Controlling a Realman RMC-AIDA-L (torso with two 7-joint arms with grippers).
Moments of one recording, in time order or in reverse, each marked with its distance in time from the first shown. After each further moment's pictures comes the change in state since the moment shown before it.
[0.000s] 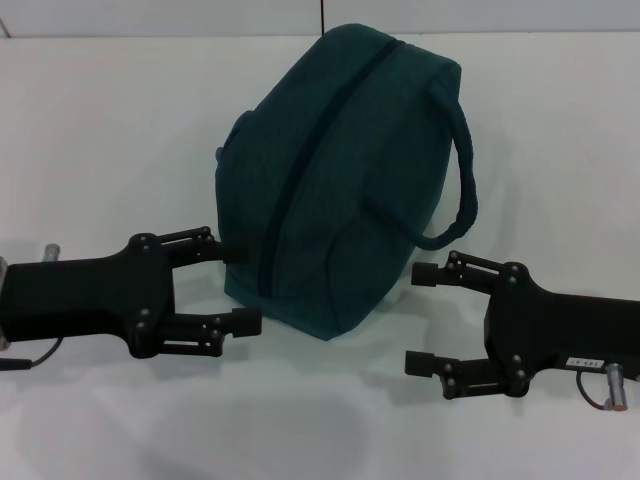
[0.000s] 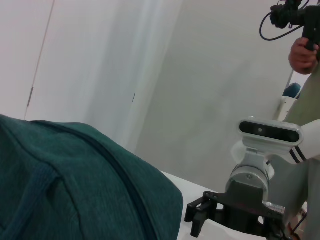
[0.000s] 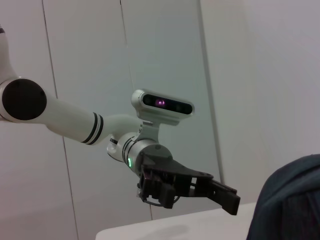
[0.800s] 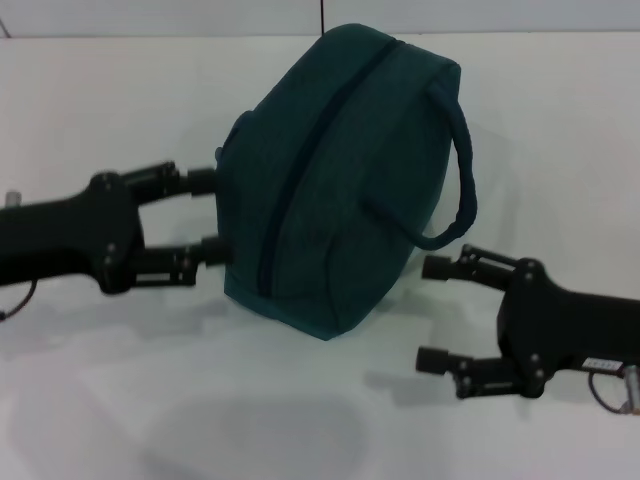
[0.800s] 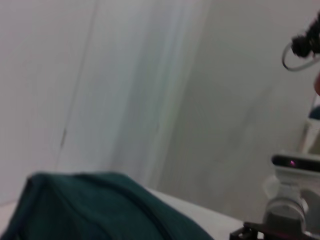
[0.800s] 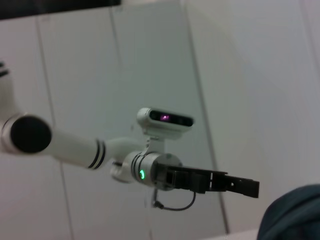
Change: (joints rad) left arm 0.000 0.034 -0.003 0.041 -0.120 -0.024 -0.046; right arm -0.017 0.004 0.060 0.002 -0.019 -0.069 0.013
